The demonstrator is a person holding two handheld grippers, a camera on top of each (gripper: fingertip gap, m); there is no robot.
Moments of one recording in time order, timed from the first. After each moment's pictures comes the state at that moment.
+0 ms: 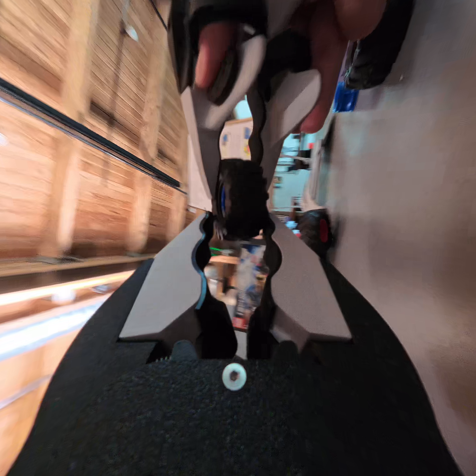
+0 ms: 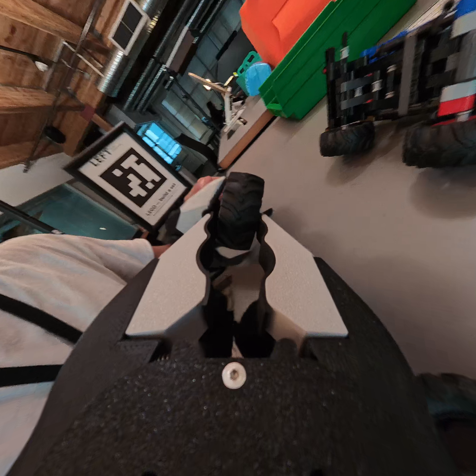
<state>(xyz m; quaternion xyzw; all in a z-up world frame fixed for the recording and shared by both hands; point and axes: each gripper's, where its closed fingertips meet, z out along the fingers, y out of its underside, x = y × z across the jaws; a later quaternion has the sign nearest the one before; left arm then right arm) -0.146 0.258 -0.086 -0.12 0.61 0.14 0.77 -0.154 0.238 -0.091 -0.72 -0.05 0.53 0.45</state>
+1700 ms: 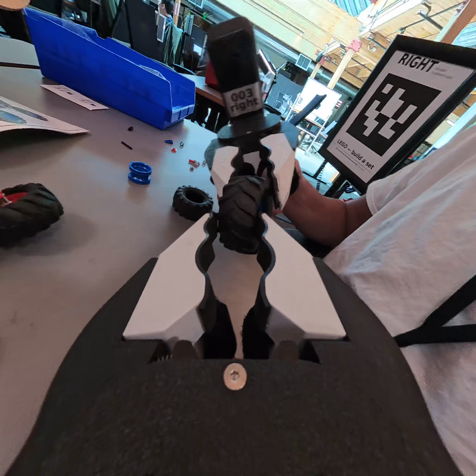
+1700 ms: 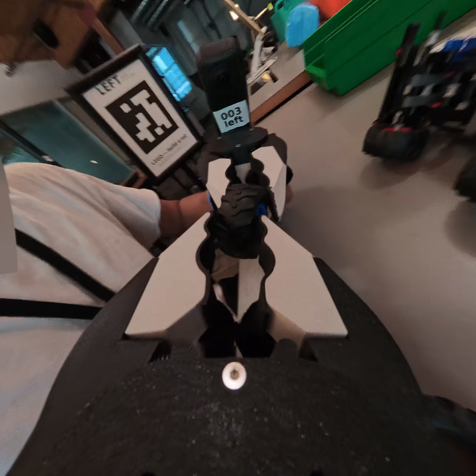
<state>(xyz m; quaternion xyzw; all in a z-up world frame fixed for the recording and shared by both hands) -0.151 0.215 -0.091 -0.50 0.55 -0.63 0.22 -0.169 0.214 -0.079 -0.73 -0.18 0.50 0.43</state>
